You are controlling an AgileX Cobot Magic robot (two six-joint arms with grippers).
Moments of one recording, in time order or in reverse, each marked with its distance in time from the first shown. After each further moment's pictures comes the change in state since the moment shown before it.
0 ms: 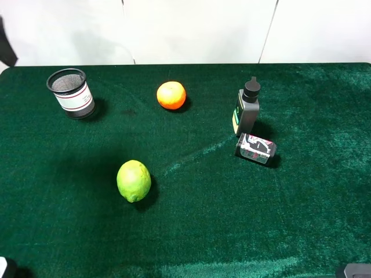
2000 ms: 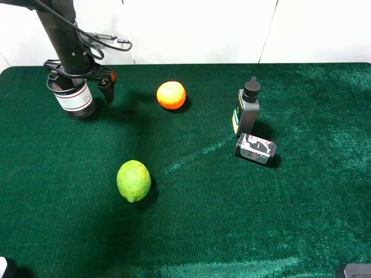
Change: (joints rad) left arm -0.222 0.717 -0.344 0.018 -0.121 -0.046; right arm 0.000 0.000 0.000 0.000 0.000 0.000
